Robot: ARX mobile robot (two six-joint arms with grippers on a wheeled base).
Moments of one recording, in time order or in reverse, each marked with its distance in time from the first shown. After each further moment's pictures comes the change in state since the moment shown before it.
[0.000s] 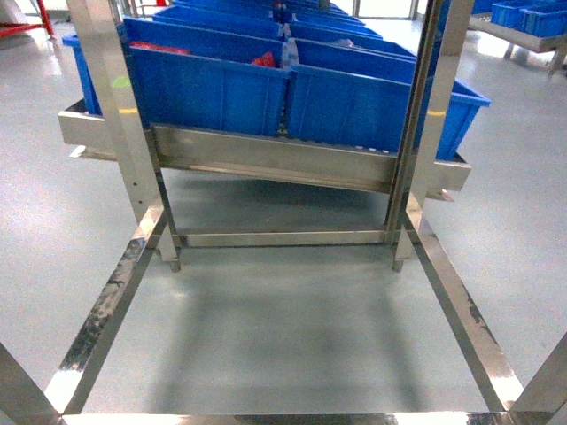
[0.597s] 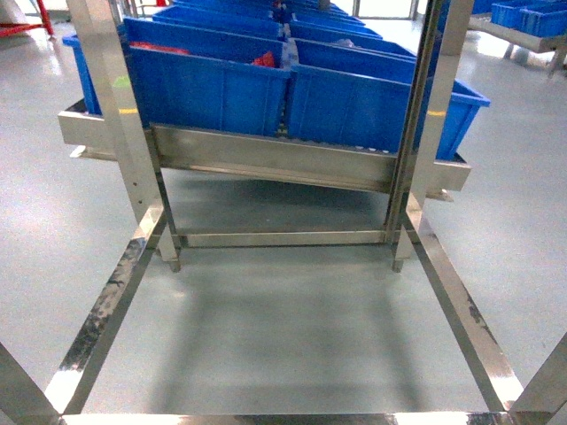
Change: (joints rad) left arm 0.000 0.000 0.000 0.000 0.000 0.000; right arm 0.000 0.000 0.000 0.000 0.000 0.000
